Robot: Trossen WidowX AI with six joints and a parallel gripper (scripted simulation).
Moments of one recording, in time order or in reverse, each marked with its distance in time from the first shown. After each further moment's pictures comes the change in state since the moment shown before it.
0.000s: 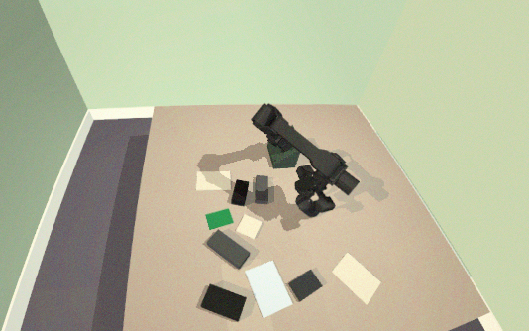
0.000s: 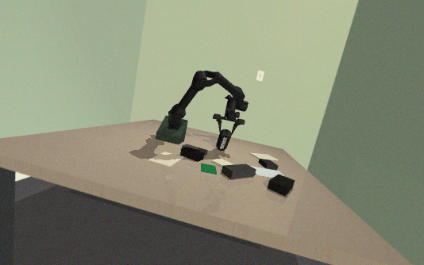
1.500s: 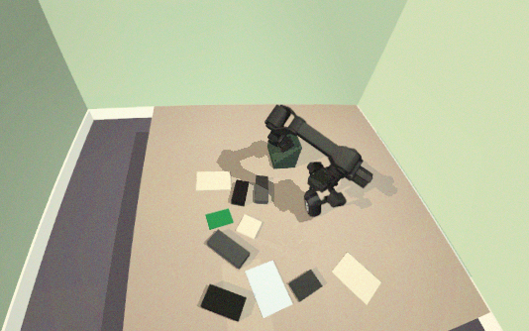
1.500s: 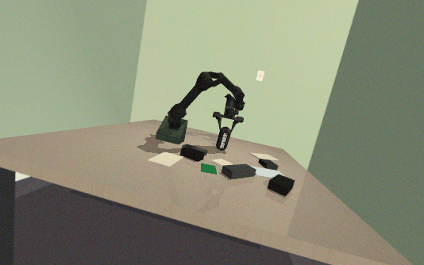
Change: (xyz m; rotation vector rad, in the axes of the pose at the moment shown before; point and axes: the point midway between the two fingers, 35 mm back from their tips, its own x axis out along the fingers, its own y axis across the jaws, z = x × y) arm -0.016 0.000 -0.037 -0.002 -0.093 0.004
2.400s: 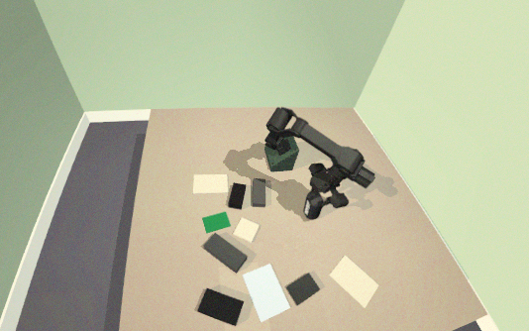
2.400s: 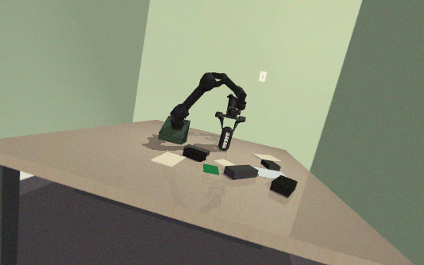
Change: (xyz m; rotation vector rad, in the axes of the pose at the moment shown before) arm -0.008 0.001 -0.019 -0.004 0.018 0.006
